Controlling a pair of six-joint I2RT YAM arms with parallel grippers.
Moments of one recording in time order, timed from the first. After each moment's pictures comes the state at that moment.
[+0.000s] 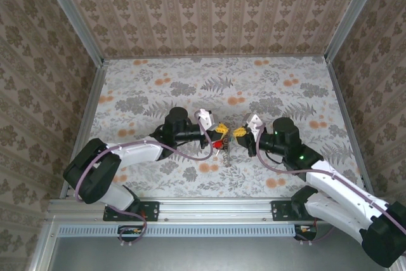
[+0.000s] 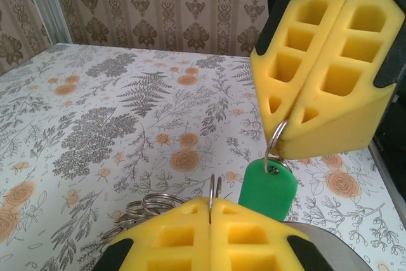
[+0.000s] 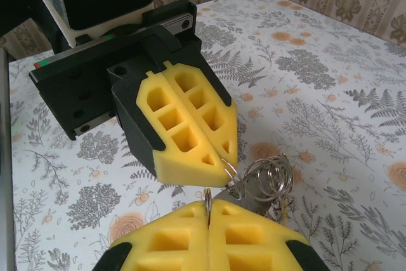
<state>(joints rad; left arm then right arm) -0.79 1.48 0.65 0.60 0.68 0.15 0.54 0.85 0.50 0.00 -0.40 -0.13</state>
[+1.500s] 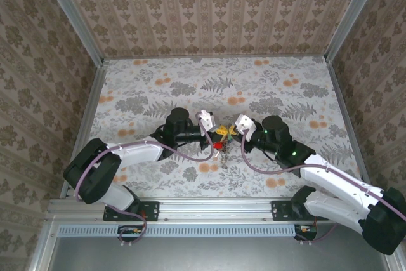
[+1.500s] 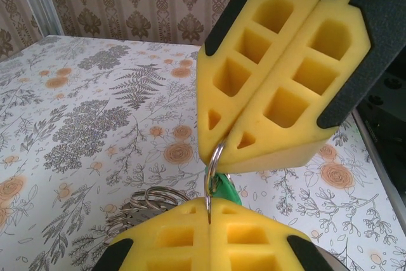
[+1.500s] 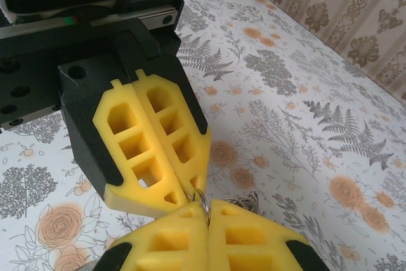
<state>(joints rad) -0.80 1.48 0.65 0.57 0.68 0.17 0.63 0.95 0.56 -0.01 -0.18 -0.33</state>
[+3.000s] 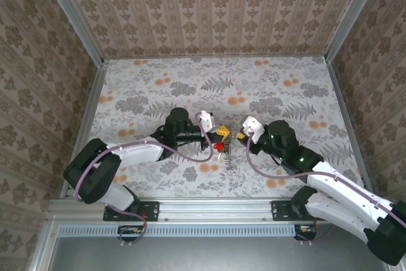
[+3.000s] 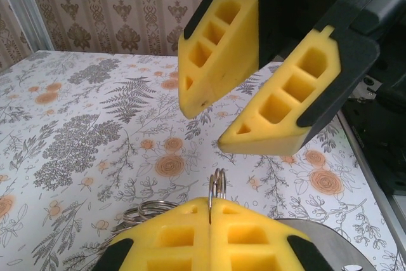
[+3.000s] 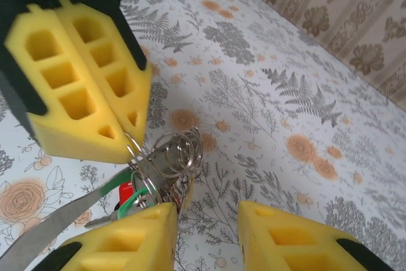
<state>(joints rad) -0.80 1.48 0.65 0.60 0.72 0.17 0.63 0.83 0.53 -0.12 -0.06 -0.34</state>
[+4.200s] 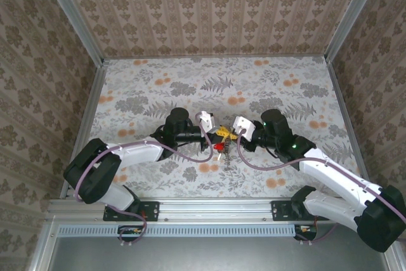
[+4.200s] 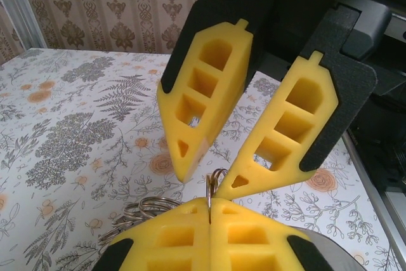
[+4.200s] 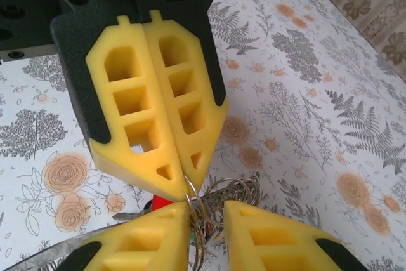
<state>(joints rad) -0.80 1.48 0.65 0.59 0.74 0.17 0.57 1.00 0.65 -0.19 -0.31 -0.52</state>
